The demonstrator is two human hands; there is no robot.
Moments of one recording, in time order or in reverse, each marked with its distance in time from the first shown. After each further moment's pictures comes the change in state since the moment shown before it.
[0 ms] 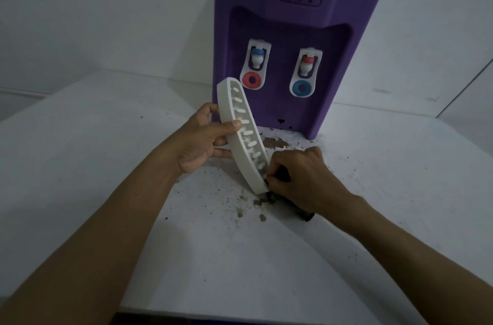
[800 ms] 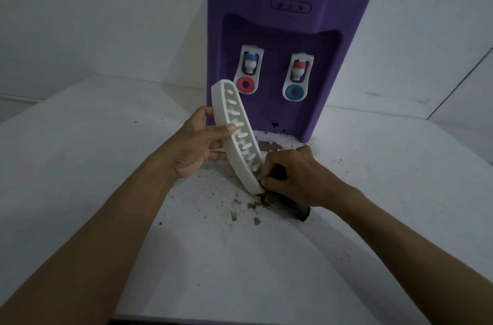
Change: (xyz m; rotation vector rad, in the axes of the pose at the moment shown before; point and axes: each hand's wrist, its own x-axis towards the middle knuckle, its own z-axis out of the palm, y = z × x) left_hand 0.000 -0.002 0.002 -0.023 -0.003 0.038; right_hand 0.009 0.013 -0.009 0.164 -0.122 -0.028
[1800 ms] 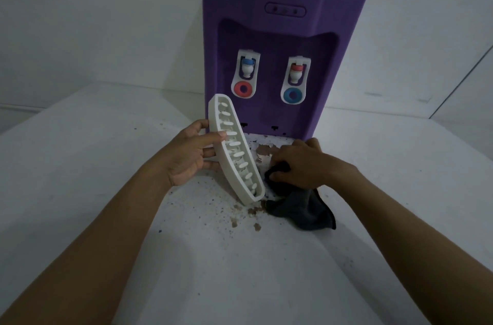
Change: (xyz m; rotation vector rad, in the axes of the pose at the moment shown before) left_hand 0.006 -0.007 -0.010 0.039 0.042 -0.078; right_hand 0.027 0.035 -0.011 -0.354 -0.196 0.122
